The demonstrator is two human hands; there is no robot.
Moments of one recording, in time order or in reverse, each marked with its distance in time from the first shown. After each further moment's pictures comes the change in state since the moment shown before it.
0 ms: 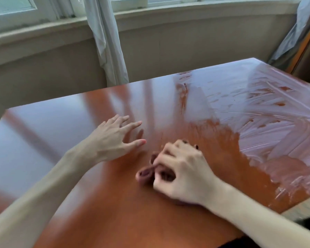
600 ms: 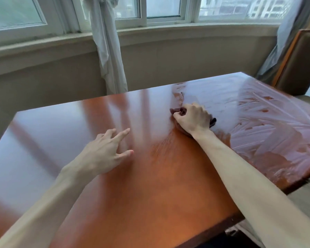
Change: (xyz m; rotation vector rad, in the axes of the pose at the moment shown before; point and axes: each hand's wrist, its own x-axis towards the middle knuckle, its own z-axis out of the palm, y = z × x) left_hand -0.058 -0.009 0.007 -0.087 0.037 -0.119; right_hand 0.098 0.083 0.001 -0.222 0.134 0.619
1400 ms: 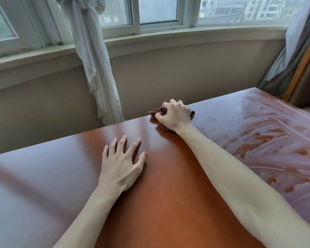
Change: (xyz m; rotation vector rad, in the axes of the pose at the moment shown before) left_hand 0.218 0.028 0.033 -0.012 0.266 -0.086; right_hand 0.231 -0.008 0.118 0.010 -0.052 -0.143
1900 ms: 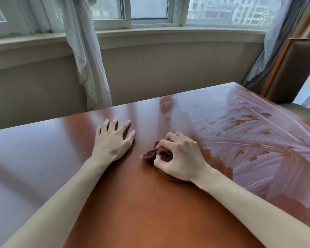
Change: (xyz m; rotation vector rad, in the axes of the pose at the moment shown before) left_hand -0.002 0.000 -0.002 -0.033 -0.012 0.018; right_hand -0.228 0.000 -0.082 0.092 0.037 -0.332
